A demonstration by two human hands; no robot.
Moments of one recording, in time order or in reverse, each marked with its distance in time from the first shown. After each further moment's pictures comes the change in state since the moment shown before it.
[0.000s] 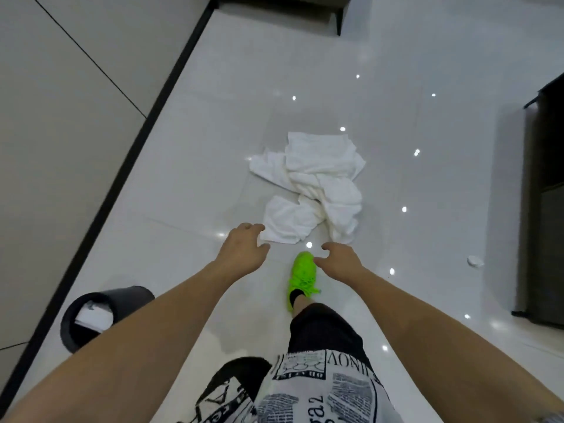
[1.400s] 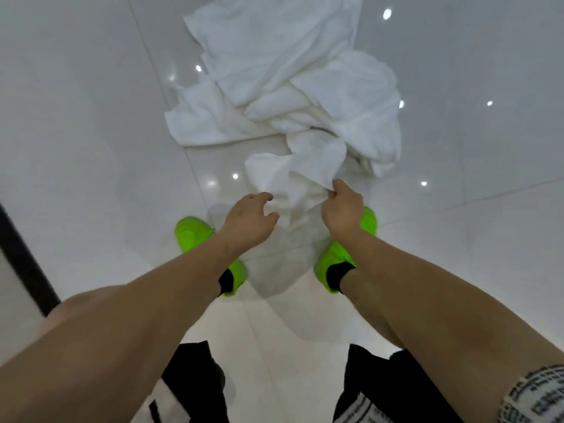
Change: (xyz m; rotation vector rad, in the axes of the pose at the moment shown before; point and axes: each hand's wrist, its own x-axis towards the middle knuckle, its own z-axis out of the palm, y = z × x) left_hand 0.446 -0.096 0.135 0.322 -0.549 0.142; right_hand 0.408 0.026 0.148 0.594 0.494 0.532
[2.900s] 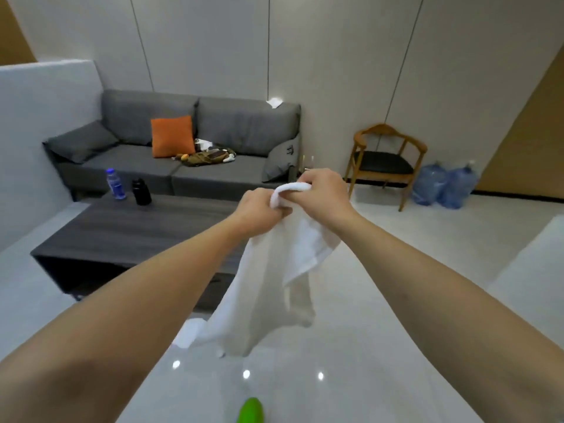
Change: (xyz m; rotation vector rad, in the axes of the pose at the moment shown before) left_hand -0.558 0.933 0.030 0.424 -0.035 1.572; right_hand -0.393 0.174 -0.962 0.250 1.281 0.078
